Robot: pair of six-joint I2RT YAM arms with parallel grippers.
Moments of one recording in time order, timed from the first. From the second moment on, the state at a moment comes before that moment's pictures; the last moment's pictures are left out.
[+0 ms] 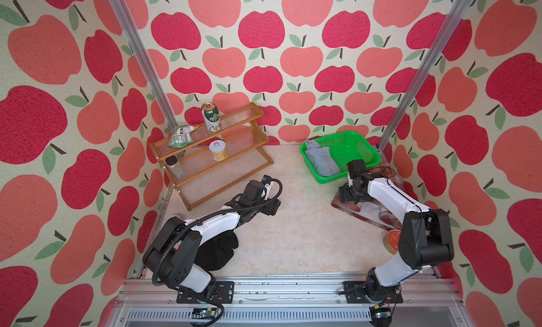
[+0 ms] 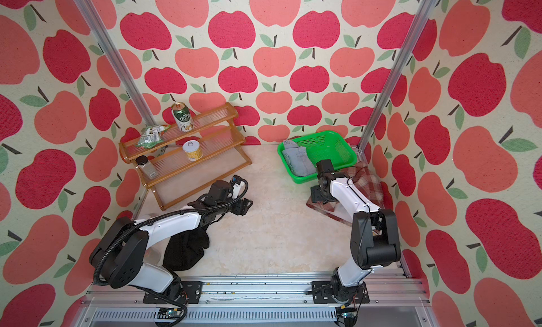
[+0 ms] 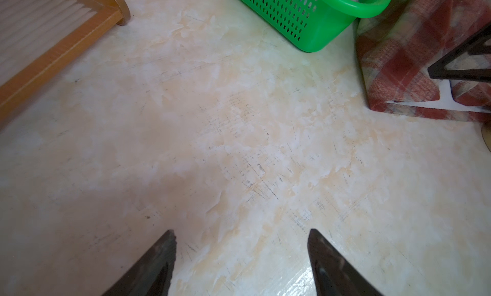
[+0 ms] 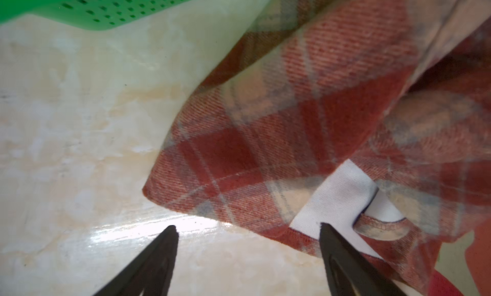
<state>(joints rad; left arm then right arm) -0.61 1.49 0.78 0.01 0.11 -0.20 0.22 1.60 1.13 -0.79 0.22 0.12</state>
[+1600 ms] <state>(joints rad) -0.62 0.94 0.72 -0.13 0.04 -0.17 0.49 1.58 2.04 -0.71 -0.58 0.24</state>
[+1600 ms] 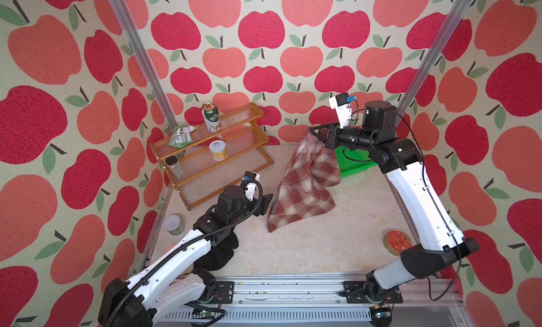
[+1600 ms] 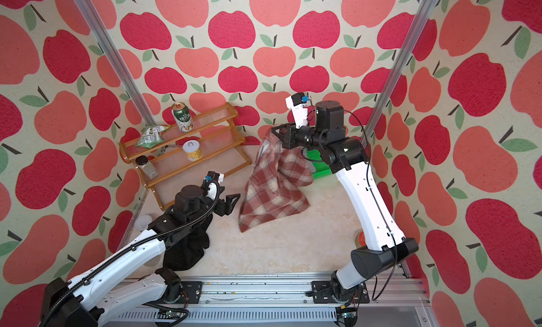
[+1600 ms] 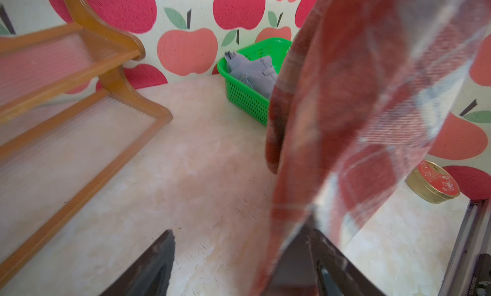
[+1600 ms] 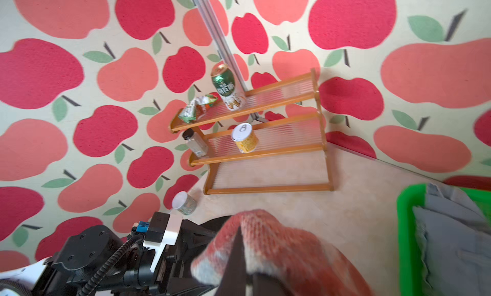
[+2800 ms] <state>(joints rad) -0.59 0.69 0.38 0.09 -0.15 -0.17 0.46 1.92 2.55 -0.53 -1.02 0.55</state>
